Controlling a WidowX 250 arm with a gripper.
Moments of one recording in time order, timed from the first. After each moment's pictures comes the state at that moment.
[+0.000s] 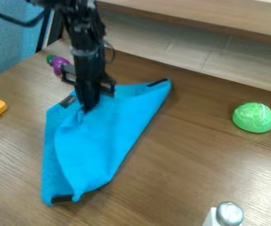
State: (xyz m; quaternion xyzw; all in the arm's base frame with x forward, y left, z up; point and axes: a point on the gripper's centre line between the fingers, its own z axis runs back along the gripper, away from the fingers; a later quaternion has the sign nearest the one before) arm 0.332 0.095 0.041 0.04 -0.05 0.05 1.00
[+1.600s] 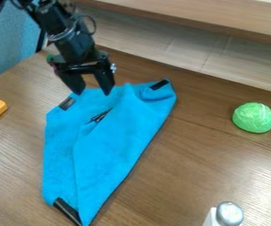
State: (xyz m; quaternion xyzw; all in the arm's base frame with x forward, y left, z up) arm 0.324 0.070 0.094 -0.11 -0.17 0.08 0.98
